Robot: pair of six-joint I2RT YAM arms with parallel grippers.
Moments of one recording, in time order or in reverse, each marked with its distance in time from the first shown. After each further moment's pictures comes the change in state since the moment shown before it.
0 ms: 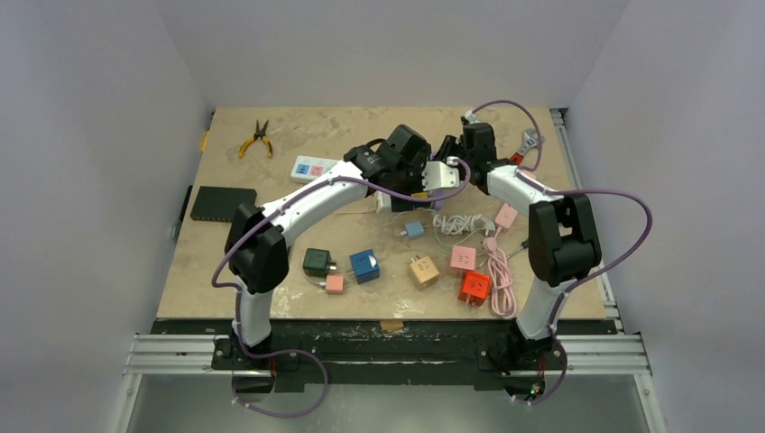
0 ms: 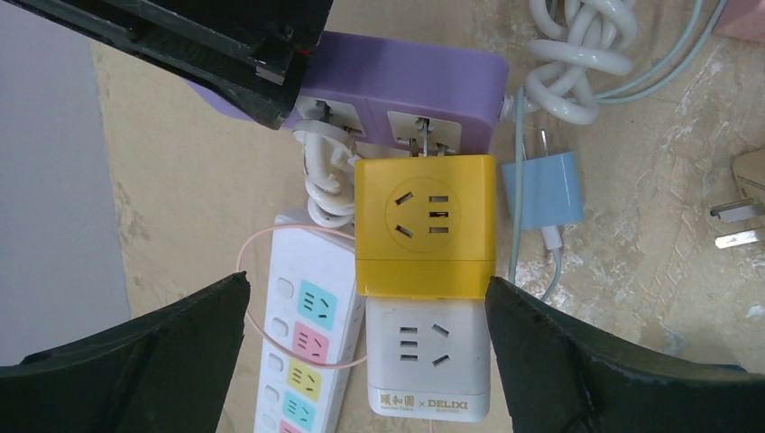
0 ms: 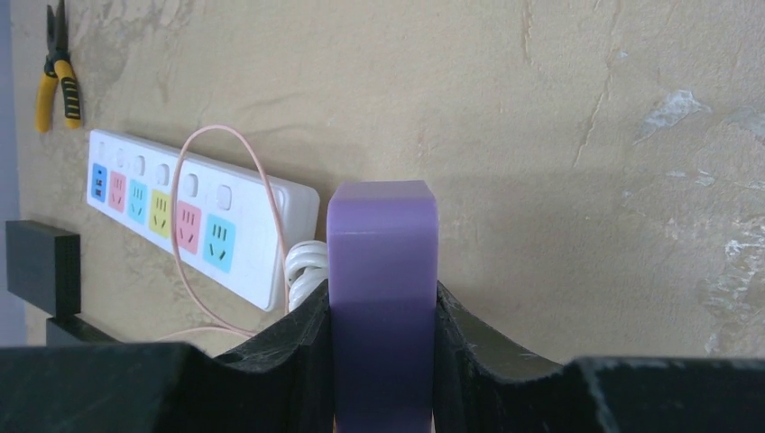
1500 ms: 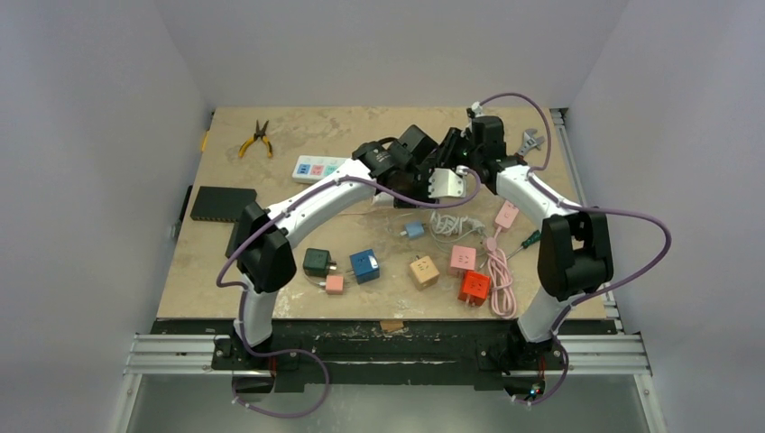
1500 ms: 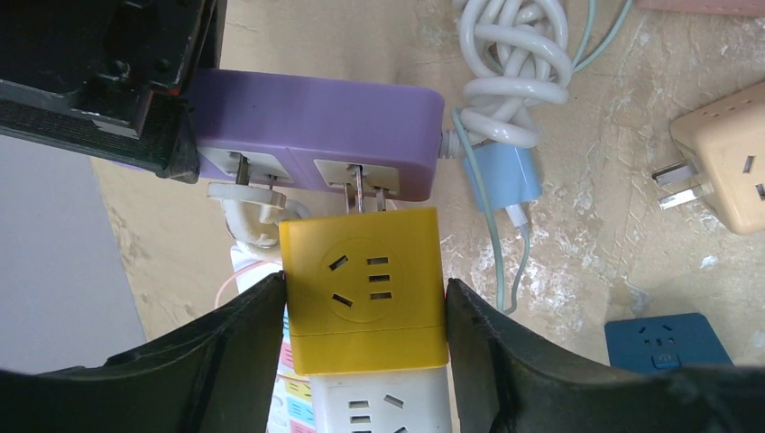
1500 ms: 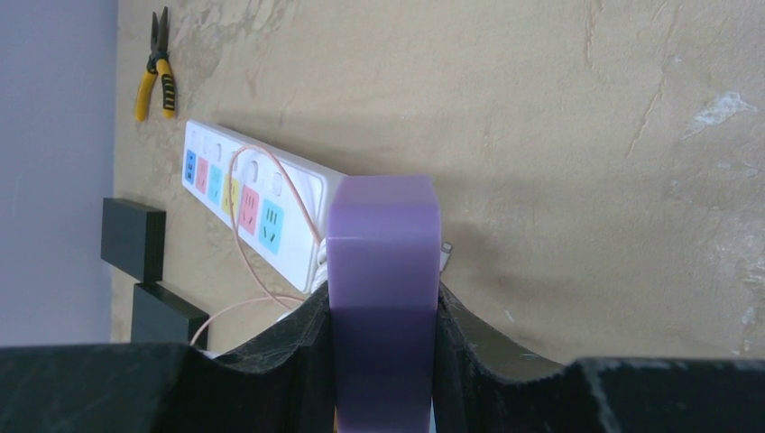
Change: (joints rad) left arm -0.043 0.044 0.127 -0.172 0.006 0.058; right arm -0.007 -0.114 0.006 -0.048 -0.097 0.047
